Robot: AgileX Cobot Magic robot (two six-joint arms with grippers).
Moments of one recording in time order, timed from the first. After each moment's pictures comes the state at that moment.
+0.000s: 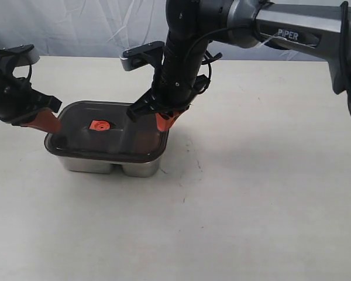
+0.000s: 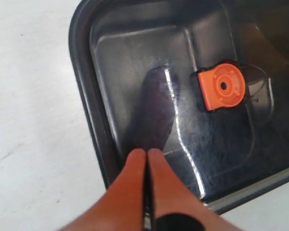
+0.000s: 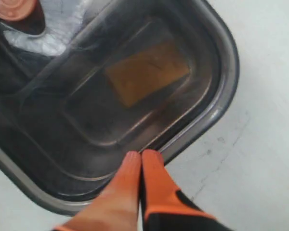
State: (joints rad) left arm 0.03 1.76 -1.07 -0.67 0.83 0.72; right arm 0.77 2.18 -1.83 0.17 1.12 -0.17
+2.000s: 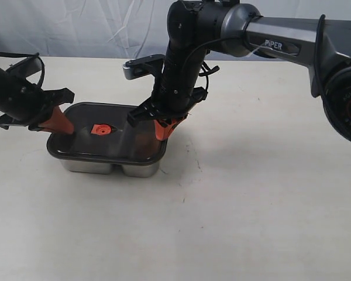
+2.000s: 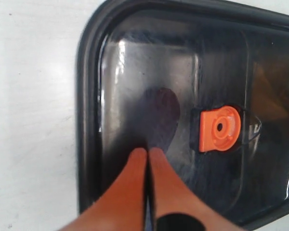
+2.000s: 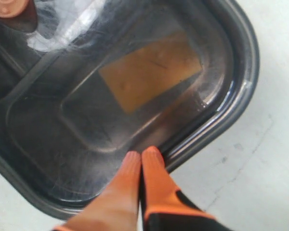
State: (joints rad) left arm 0.03 1.92 -1.12 -0.73 0.84 0.53; right arm 0.76 2.28 -1.87 0.24 1.16 -0.19
